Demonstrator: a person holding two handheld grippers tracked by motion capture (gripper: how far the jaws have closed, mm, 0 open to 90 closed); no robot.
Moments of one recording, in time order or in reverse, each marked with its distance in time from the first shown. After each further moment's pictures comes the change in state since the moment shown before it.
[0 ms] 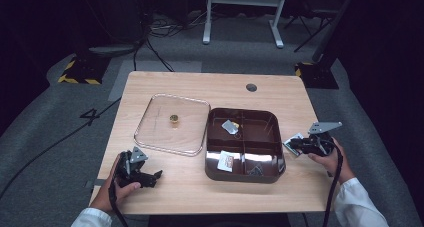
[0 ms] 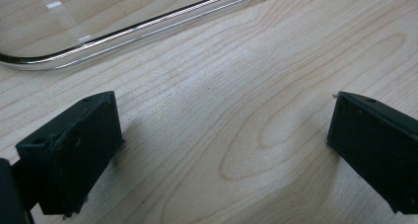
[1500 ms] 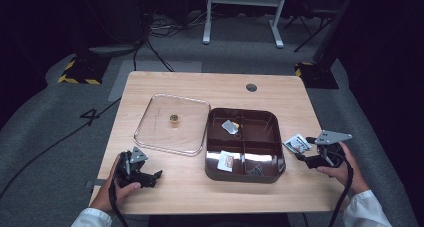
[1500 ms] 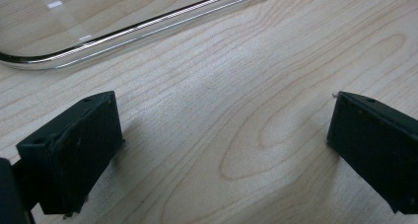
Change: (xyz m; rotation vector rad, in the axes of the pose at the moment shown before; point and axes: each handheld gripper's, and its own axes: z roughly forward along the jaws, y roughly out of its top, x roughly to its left) left arm 0.000 0.000 0.000 0.000 0.004 0.003; right arm 0.029 -0.012 -0.031 -0.003 -0.158 -0.081
